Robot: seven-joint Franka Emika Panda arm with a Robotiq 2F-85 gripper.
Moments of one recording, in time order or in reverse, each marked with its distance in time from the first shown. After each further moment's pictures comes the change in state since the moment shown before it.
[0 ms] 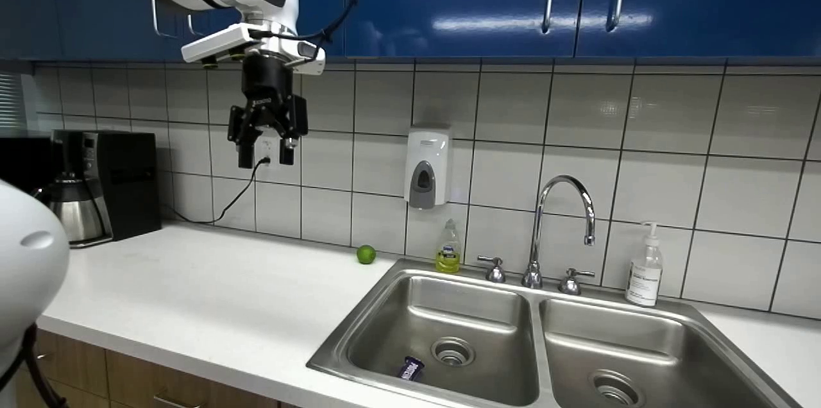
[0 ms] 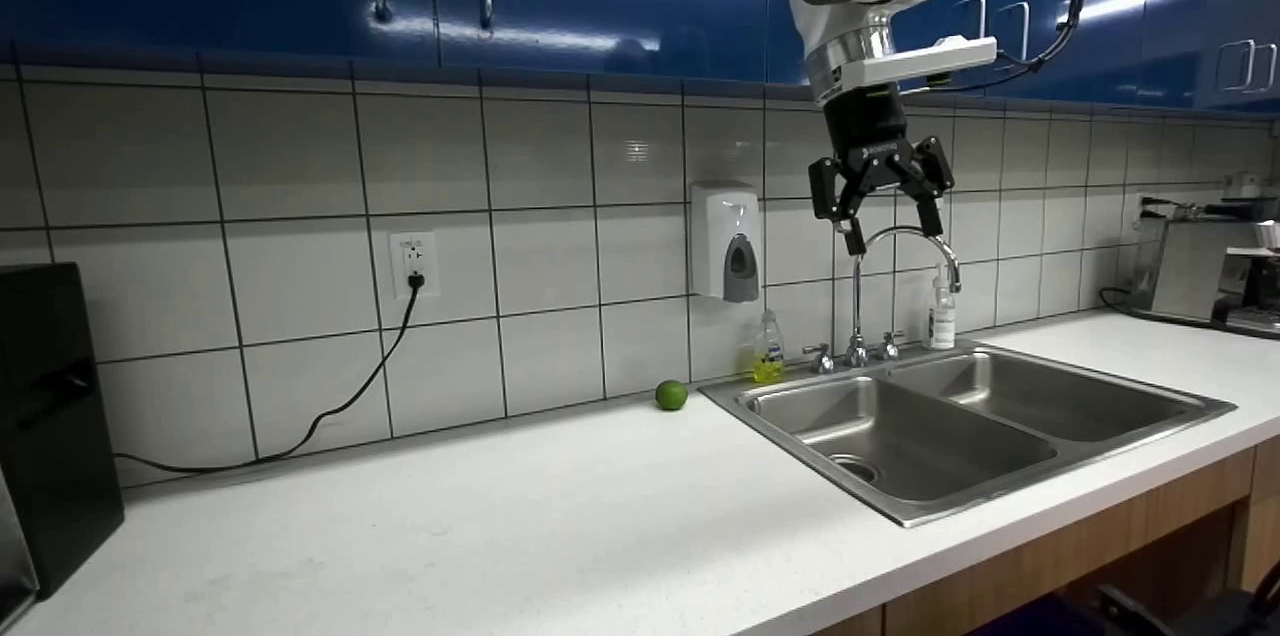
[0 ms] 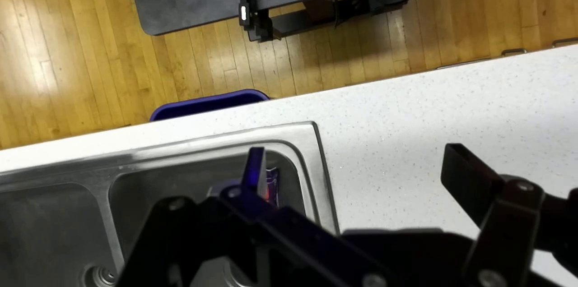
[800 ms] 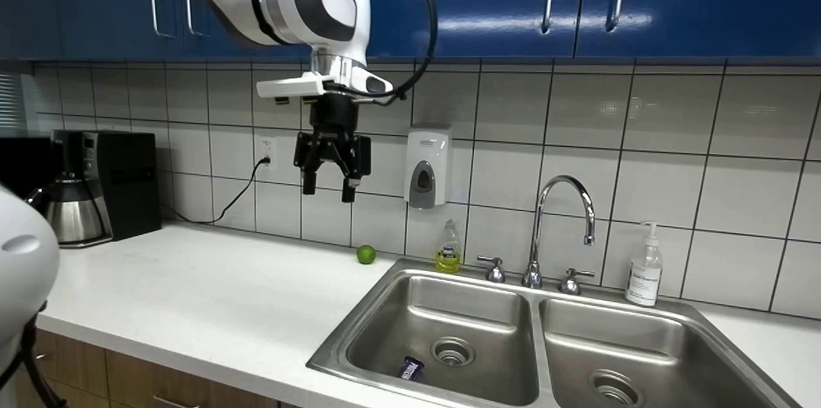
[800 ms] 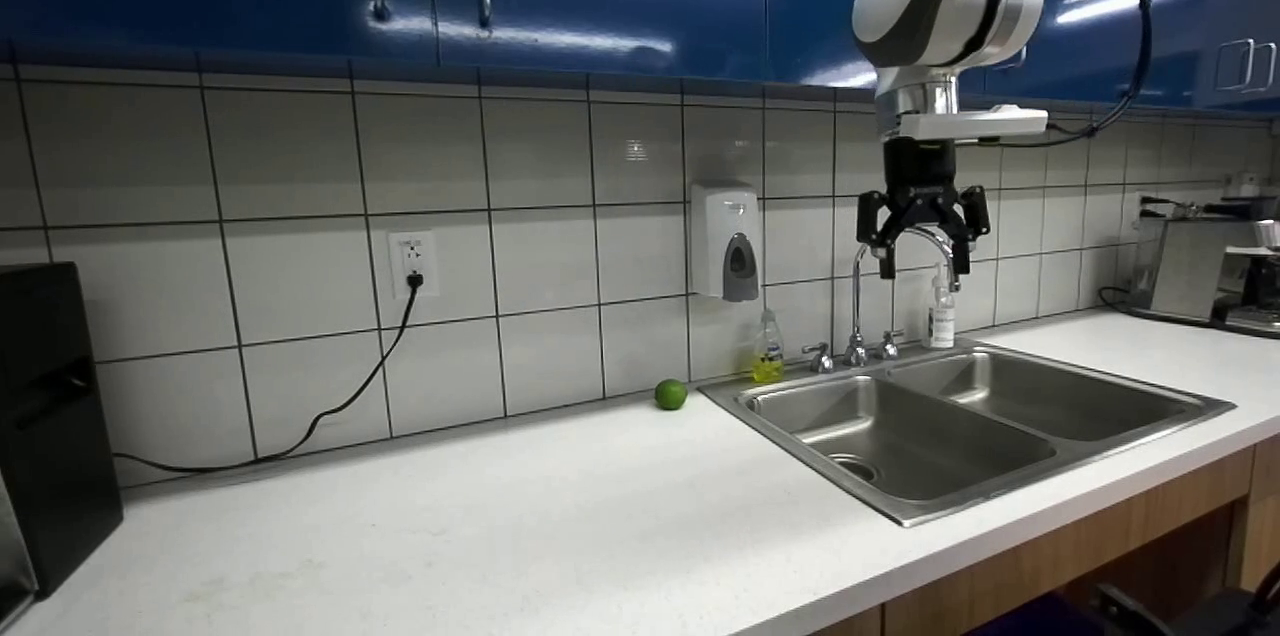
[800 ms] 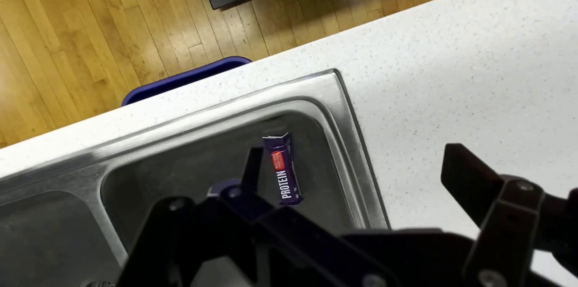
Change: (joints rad) arm -0.056 0.065 -0.210 -0.077 0.019 0.254 -0.119
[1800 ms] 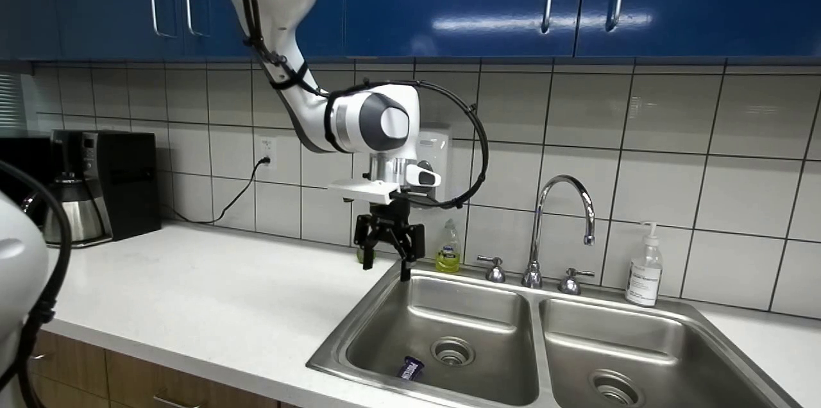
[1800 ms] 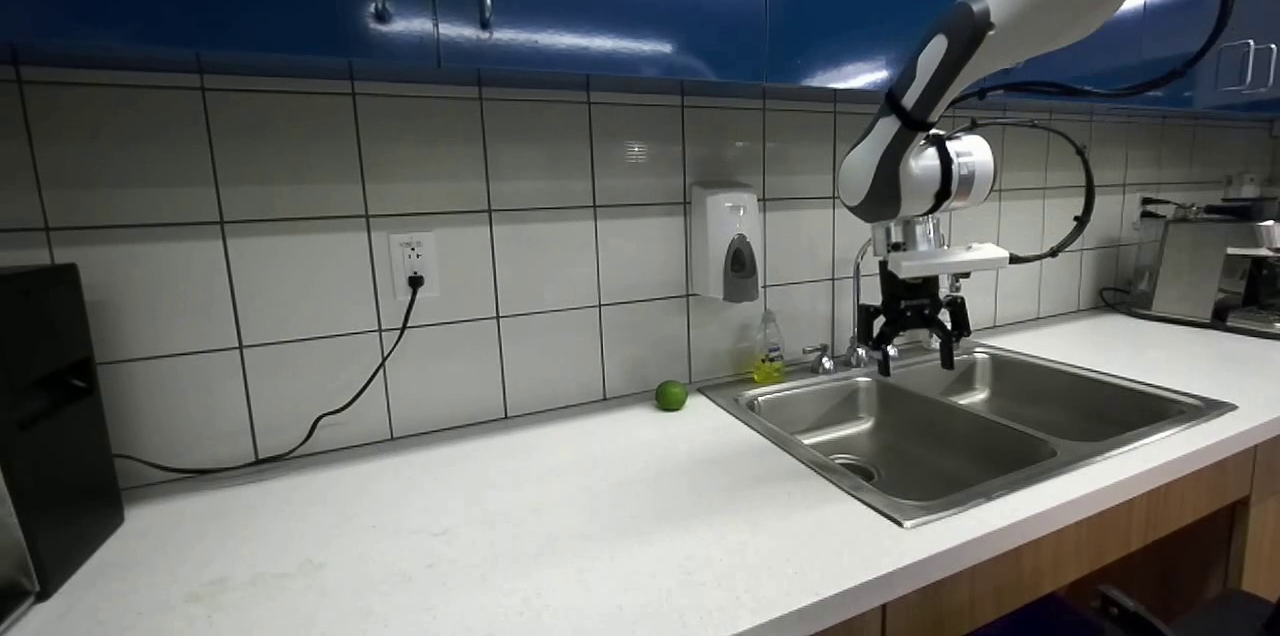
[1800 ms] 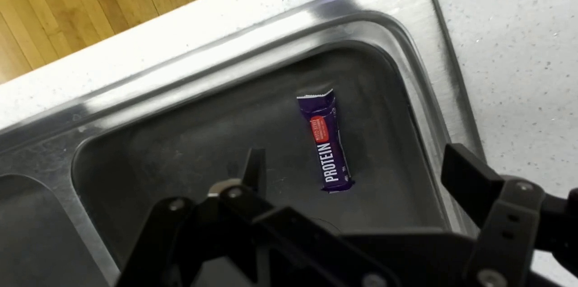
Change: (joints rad) arm -0.055 0.469 -0.065 0.093 0.000 0.380 -0.069
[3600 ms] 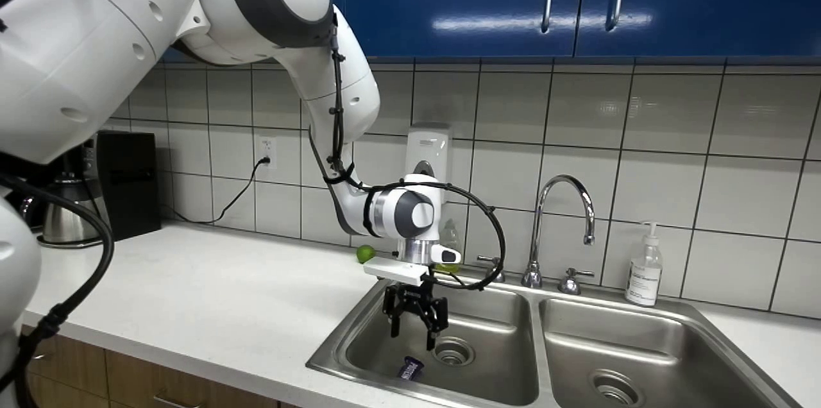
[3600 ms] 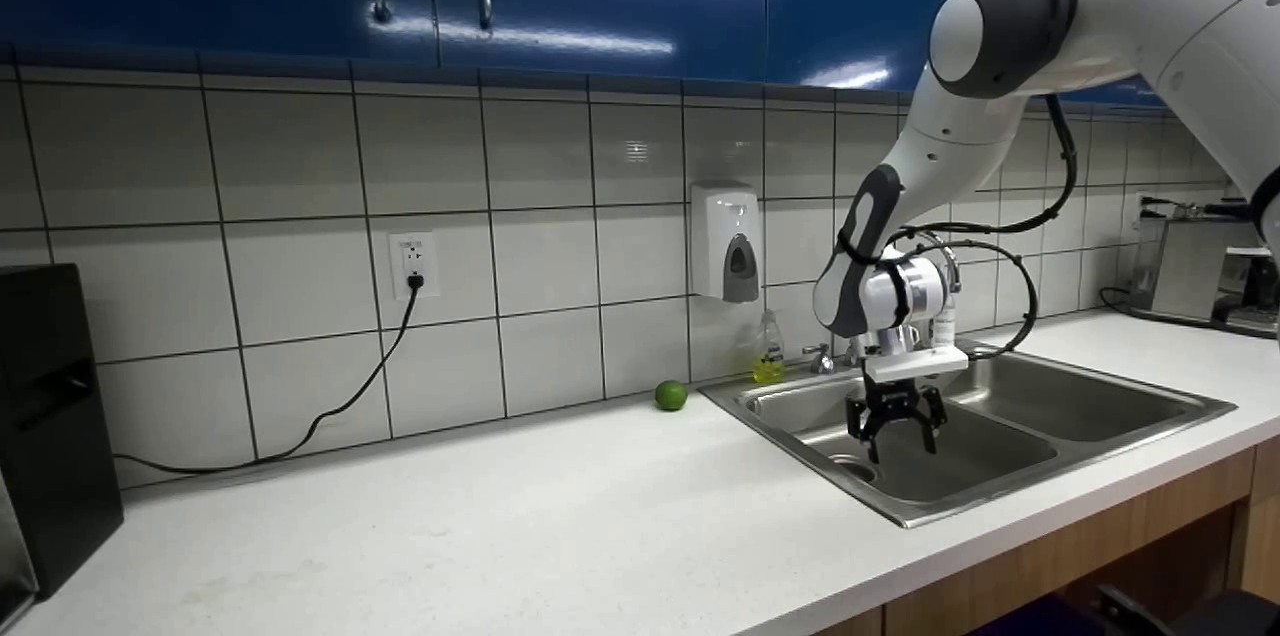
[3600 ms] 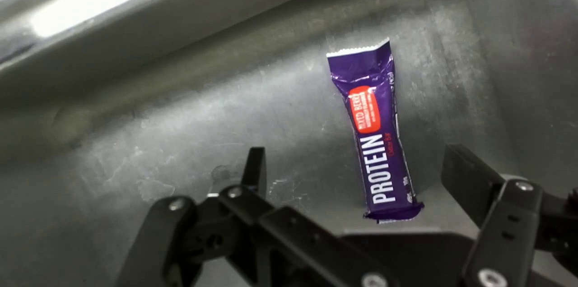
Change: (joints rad) arm -0.033 0.540 0.006 0.331 0.034 0.121 -0.018
